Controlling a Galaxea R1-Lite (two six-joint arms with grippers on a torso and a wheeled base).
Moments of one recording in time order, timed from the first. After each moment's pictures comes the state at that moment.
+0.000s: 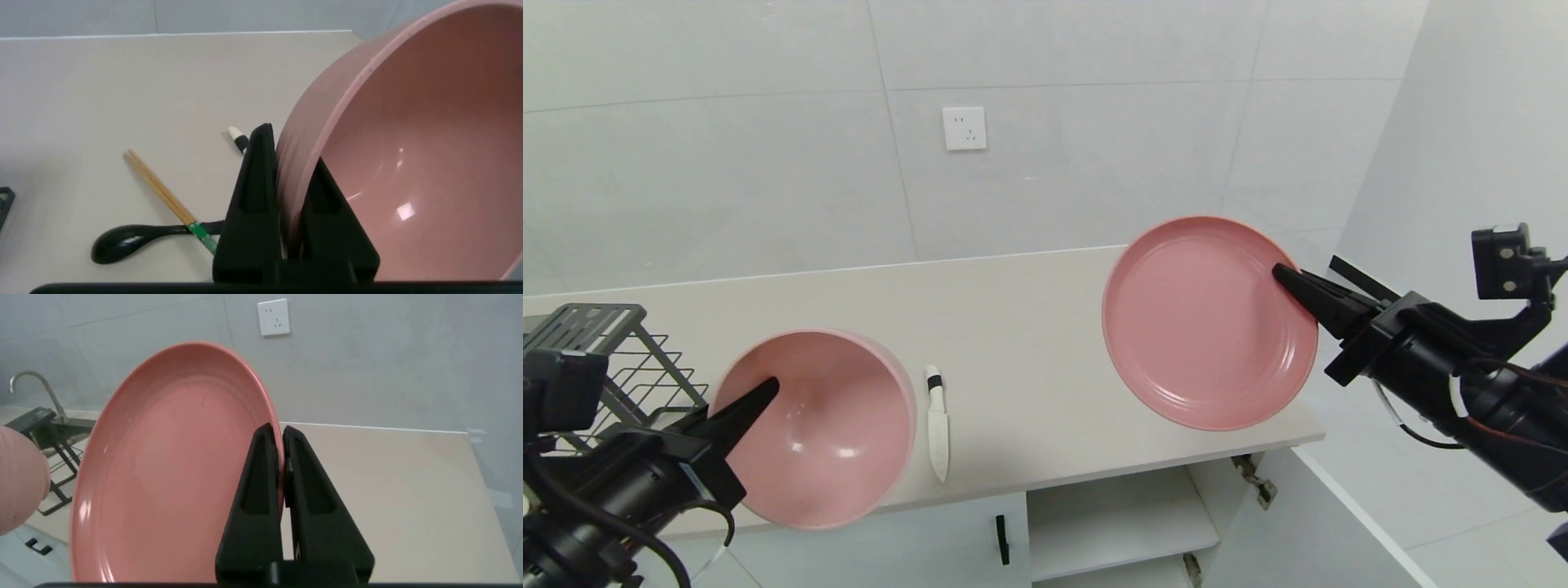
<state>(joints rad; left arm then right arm) -0.26 1.28 0.00 -1.24 -0.02 -0.15 0.38 1.66 -0.29 -1.57 0.23 0.21</state>
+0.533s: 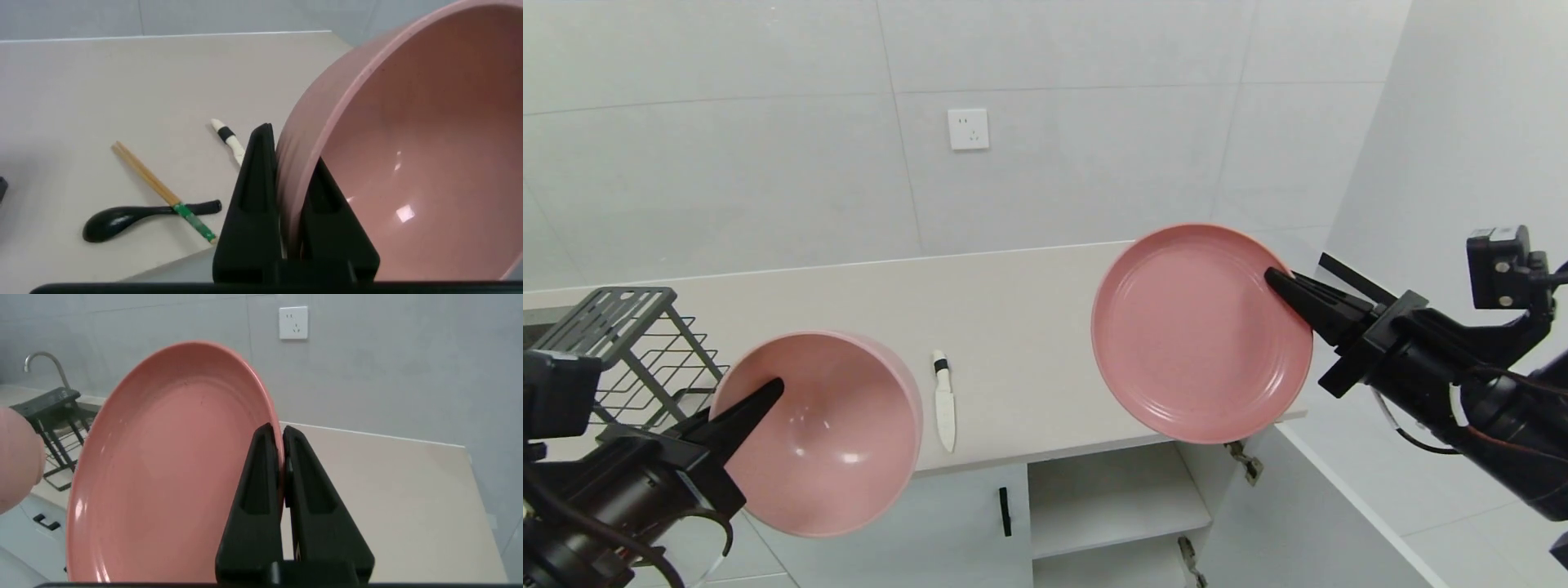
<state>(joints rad) -0.29 1.27 0.00 -1.24 -0.02 -0.15 0.40 1.66 -0.28 -1.57 0.23 0.13</state>
